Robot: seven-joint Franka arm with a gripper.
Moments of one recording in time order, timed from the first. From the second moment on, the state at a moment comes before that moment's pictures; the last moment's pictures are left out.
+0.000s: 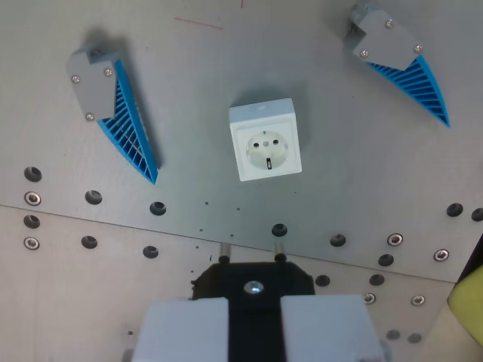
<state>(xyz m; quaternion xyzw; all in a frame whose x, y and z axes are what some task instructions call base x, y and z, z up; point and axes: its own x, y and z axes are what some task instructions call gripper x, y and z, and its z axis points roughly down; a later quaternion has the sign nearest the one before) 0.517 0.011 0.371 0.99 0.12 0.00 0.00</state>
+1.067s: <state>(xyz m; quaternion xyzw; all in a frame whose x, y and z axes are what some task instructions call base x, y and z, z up) 0.516 0.011 0.363 0.99 0.12 -0.01 0.00</state>
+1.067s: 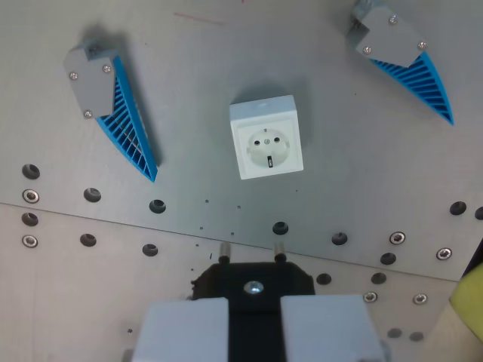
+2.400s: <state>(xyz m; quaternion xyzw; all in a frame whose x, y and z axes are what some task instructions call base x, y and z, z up) 0.494 -0.003 0.276 0.99 0.15 -0.02 0.00</state>
